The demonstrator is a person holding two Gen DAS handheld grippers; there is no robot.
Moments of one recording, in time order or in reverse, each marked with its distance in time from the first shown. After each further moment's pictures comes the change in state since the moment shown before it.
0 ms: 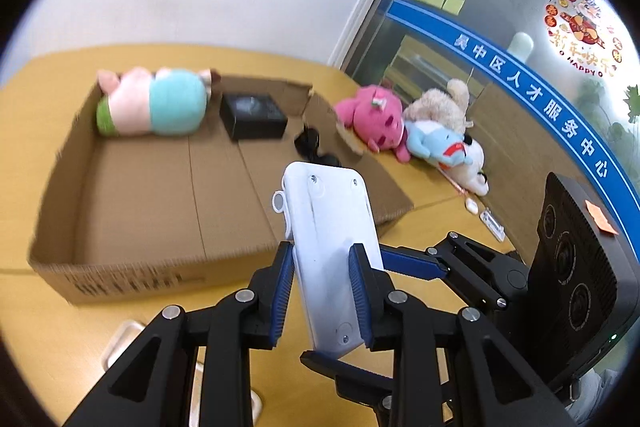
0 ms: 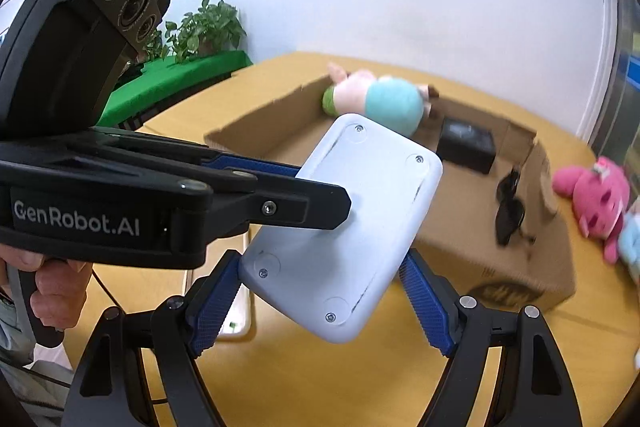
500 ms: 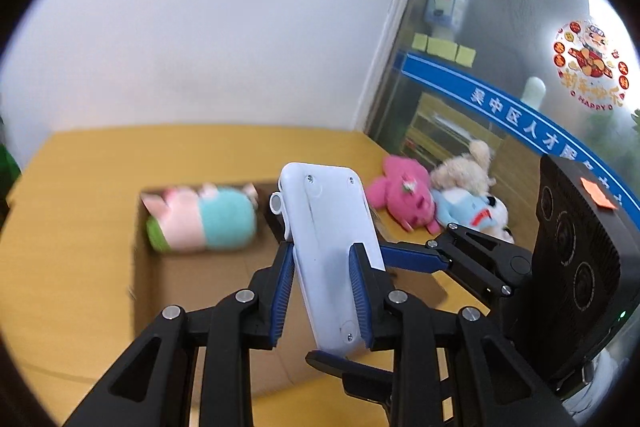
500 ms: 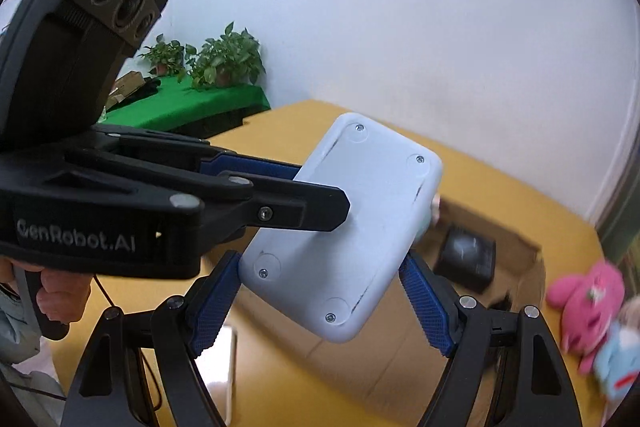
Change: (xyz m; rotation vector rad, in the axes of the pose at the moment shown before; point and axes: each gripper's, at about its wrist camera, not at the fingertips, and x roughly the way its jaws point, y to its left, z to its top) left arm -0.051 0.032 0.104 0.091 -0.171 0.106; right arm 0.016 -0.012 0.132 -0.136 -0.114 0.033
